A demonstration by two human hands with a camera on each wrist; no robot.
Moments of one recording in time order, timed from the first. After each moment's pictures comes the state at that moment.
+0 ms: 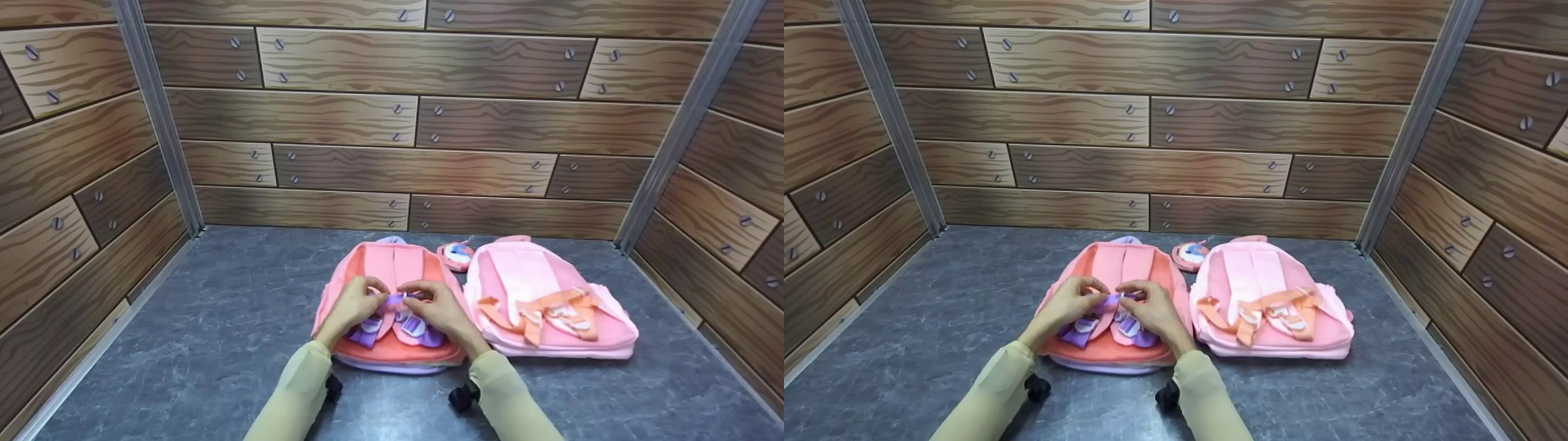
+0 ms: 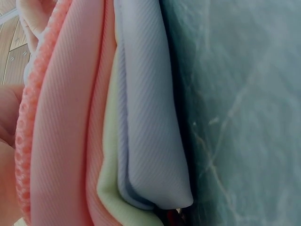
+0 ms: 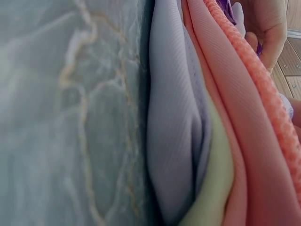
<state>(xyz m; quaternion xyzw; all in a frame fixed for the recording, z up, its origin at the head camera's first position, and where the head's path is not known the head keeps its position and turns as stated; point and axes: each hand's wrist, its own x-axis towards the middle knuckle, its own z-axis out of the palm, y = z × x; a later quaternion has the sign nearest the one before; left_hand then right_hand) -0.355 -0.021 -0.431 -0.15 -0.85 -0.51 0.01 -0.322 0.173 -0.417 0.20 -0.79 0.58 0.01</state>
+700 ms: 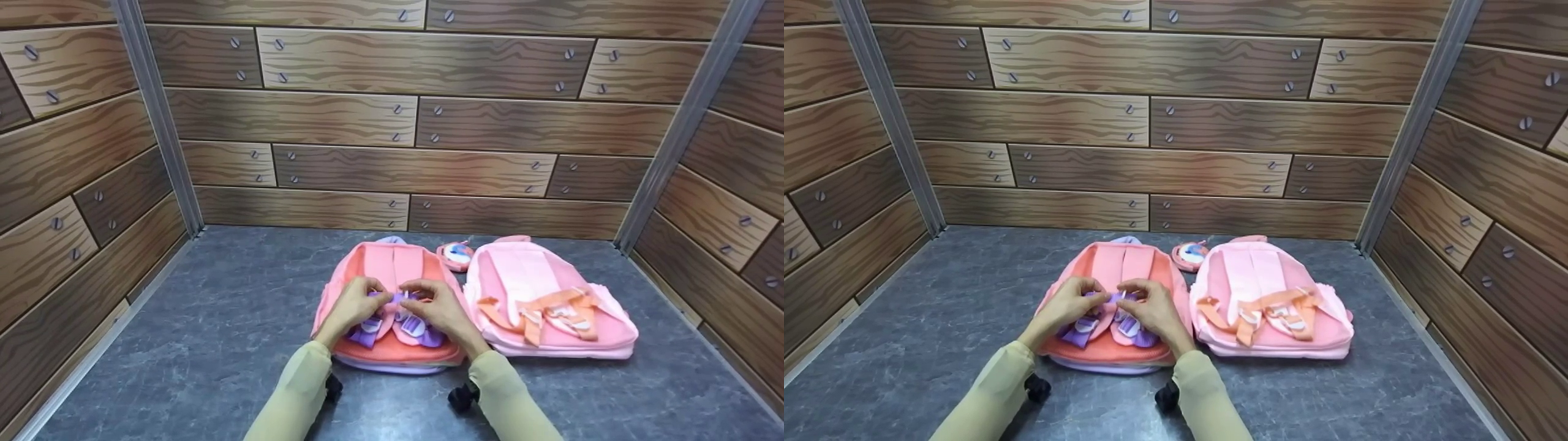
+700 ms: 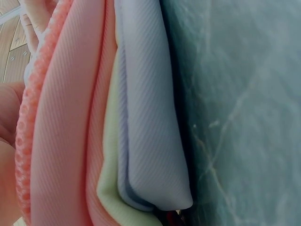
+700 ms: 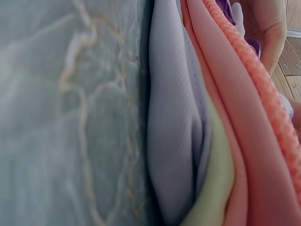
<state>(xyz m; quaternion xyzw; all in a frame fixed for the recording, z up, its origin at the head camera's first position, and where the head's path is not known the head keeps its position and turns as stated) -0.354 -0.020 -0.431 -0.16 -0.85 -0.51 0.01 -0.323 0.173 -0.418 0.19 -0.80 0.57 0.04</state>
